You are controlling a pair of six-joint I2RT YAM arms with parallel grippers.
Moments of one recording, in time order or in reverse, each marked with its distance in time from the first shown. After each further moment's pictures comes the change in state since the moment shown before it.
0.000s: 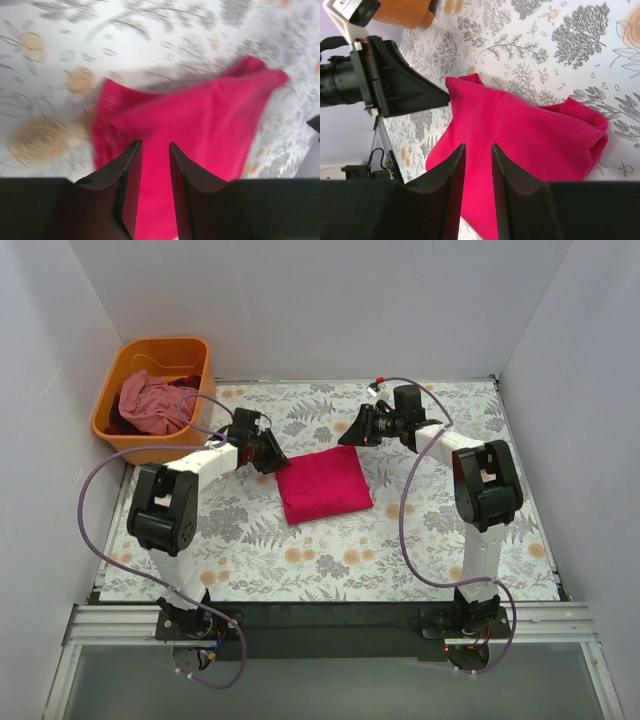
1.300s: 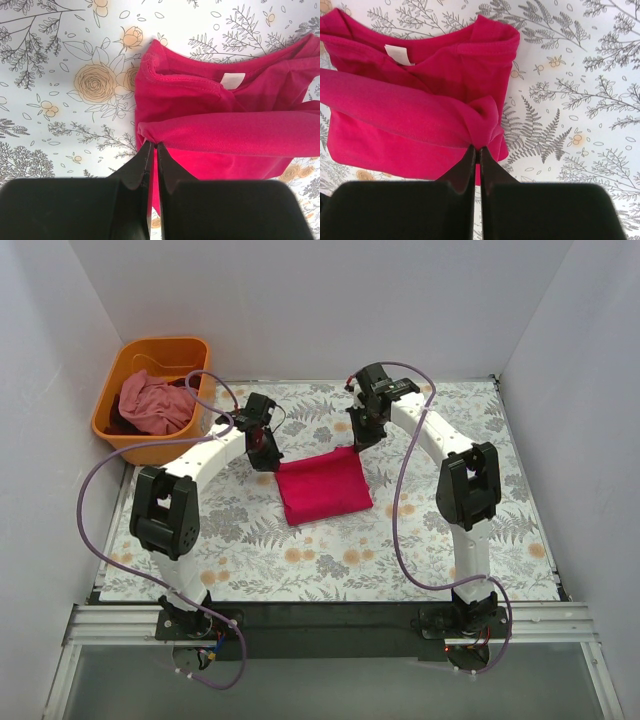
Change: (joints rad) left arm -0.066 0.018 0.244 -0.474 -0.266 0.056; right arm 0.159 0.117 0.557 -1.009 0.632 -0.332
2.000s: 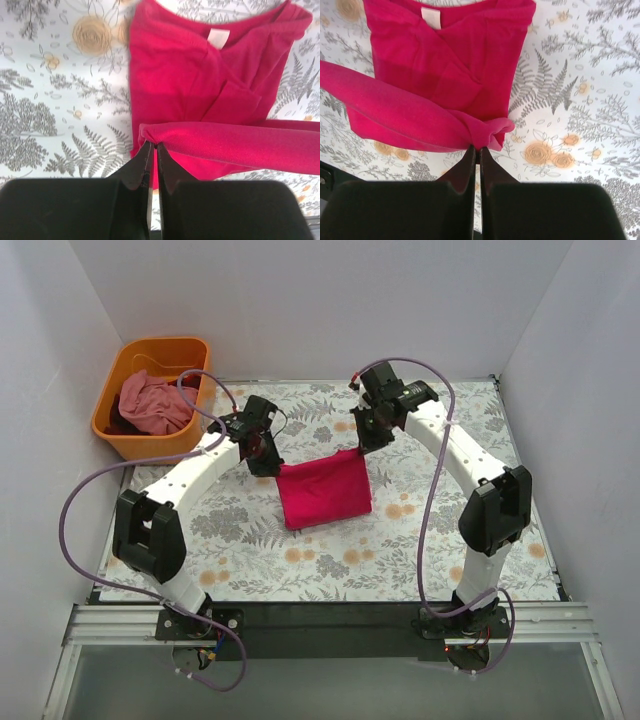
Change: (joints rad) left arm -0.085 -0.190 -0.054 -0.118 -0.033 -0.042; right arm 0.077 -0.288 -0.175 -0.047 0.075 0.055
